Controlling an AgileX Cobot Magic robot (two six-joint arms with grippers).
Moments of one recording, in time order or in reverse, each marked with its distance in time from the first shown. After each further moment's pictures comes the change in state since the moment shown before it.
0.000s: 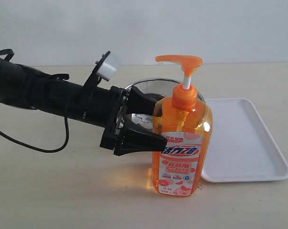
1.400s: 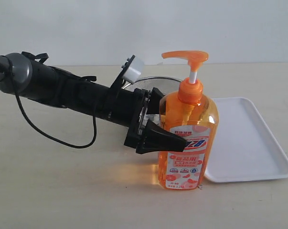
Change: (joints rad) left arm -0.069 0.153 -0.175 -0.007 0.016 0.000; right arm 0.000 0.000 0.000 0.000 0.000 0.002
